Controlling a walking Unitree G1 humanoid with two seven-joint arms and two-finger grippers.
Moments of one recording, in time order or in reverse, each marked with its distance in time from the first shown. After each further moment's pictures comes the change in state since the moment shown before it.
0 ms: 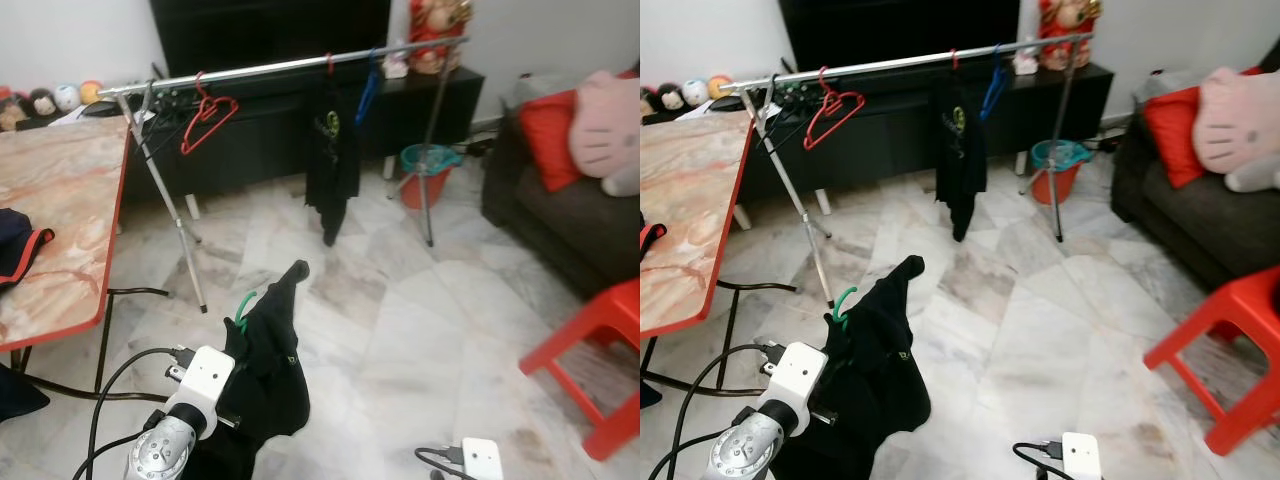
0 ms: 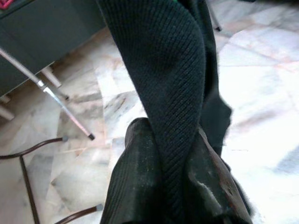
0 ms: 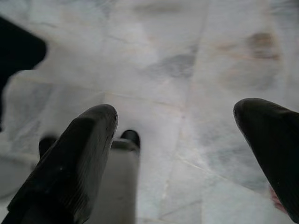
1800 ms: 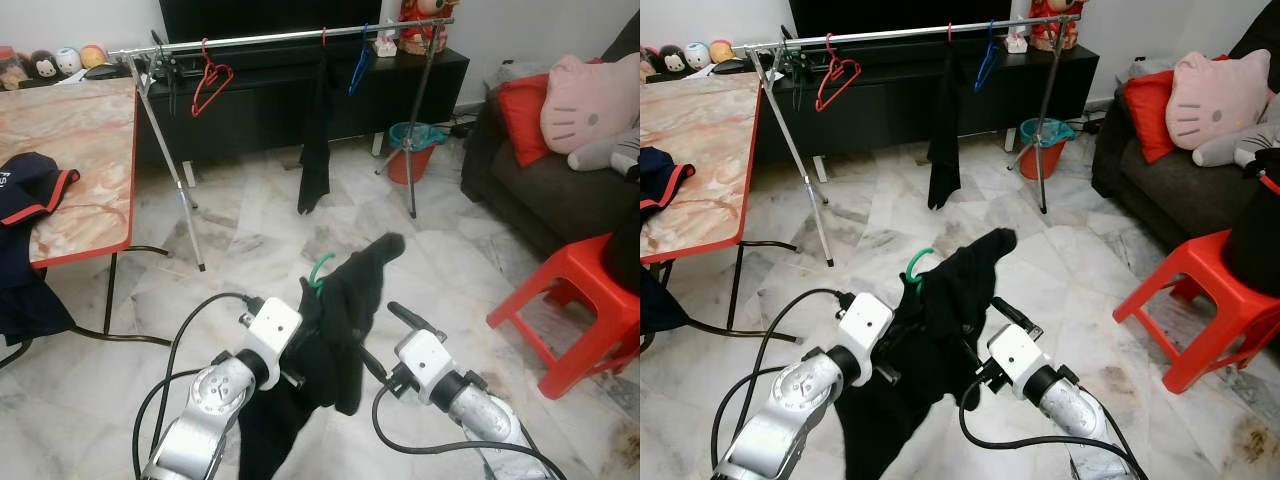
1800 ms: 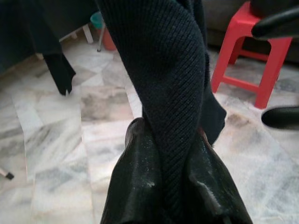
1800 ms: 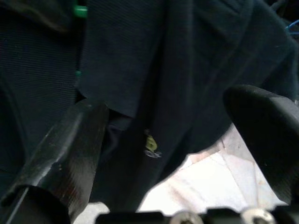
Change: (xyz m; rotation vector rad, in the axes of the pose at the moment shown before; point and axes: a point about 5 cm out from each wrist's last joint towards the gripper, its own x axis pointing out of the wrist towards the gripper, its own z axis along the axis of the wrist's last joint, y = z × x) left arm 0.043 -0.042 0.079 -0.022 -0.170 -0.293; right arm -0.058 0.056 0.164 -0.665 -0.917 0.539
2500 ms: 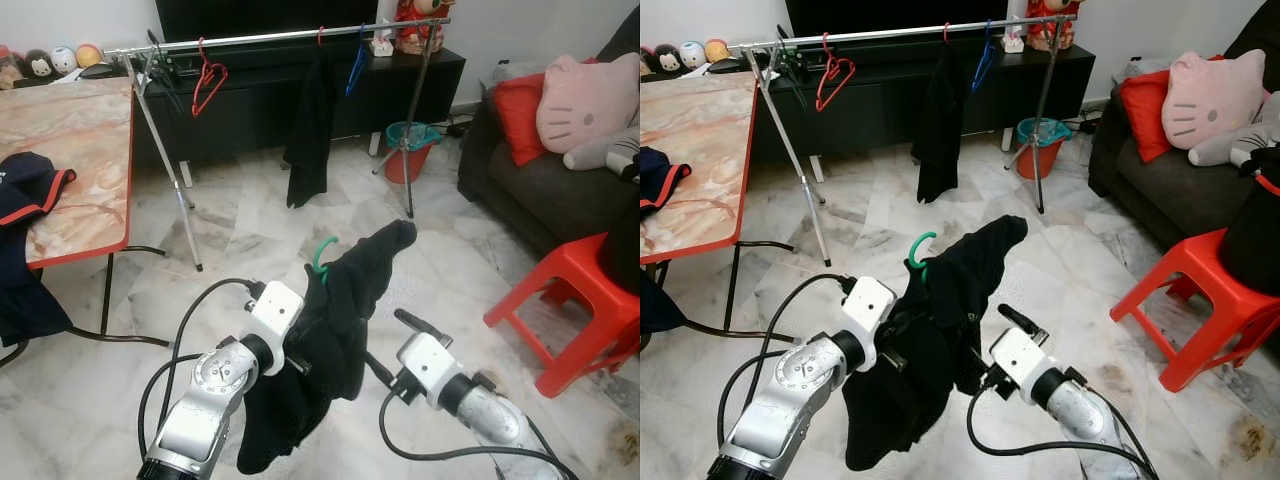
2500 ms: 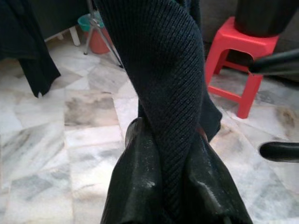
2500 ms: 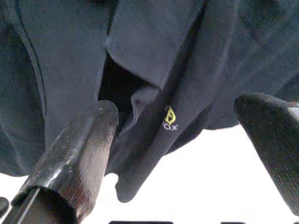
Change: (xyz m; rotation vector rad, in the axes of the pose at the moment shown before) left arm 0.007 0.002 0.010 -0.072 -0.010 -0.065; right arm -0.006 -0.003 -0.004 -0.047 0.098 0.026
